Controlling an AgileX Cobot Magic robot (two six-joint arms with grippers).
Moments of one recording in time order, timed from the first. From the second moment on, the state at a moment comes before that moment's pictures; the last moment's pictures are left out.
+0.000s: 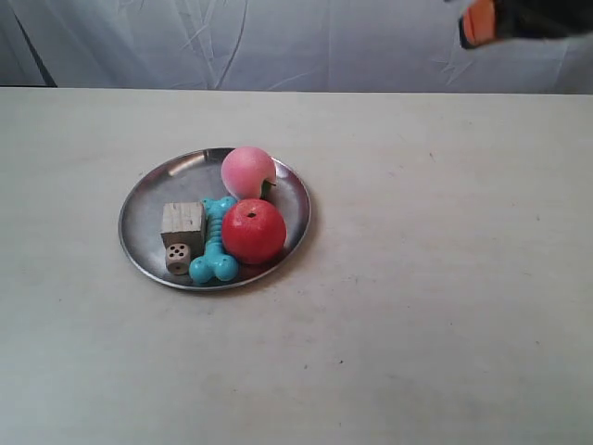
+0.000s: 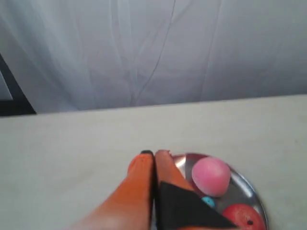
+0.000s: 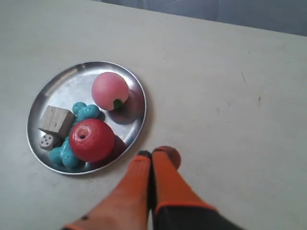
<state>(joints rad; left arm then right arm) -0.08 0.83 -0.96 -0.30 0.59 0.22 0.25 1.18 -1.19 0.18 0.82 0.00</state>
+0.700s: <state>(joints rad) -0.09 0.39 -0.51 -0.23 0.57 0.24 0.28 0.69 -0.52 0.19 0.37 0.00</state>
